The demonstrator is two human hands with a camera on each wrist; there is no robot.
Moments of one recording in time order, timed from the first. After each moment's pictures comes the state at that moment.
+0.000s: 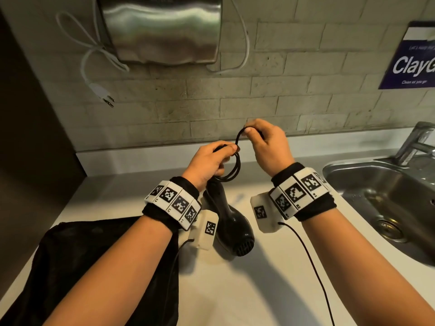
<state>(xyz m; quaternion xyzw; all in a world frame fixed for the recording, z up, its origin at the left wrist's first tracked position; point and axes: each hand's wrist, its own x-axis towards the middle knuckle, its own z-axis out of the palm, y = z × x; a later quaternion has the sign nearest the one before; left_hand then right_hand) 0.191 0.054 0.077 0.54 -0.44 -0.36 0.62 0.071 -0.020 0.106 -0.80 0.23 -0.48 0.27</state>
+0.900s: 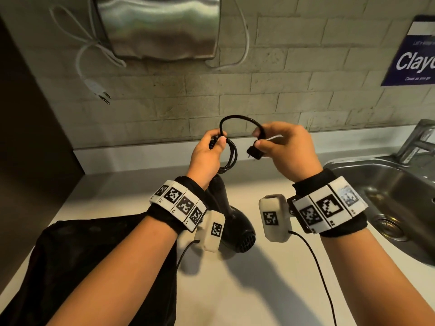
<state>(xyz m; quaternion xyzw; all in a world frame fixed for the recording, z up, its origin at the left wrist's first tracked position) 0.187 0.039 0.066 0.60 -0.39 -0.23 0.66 0.035 0.004 0.121 -0.76 0.25 -0.43 0.41</state>
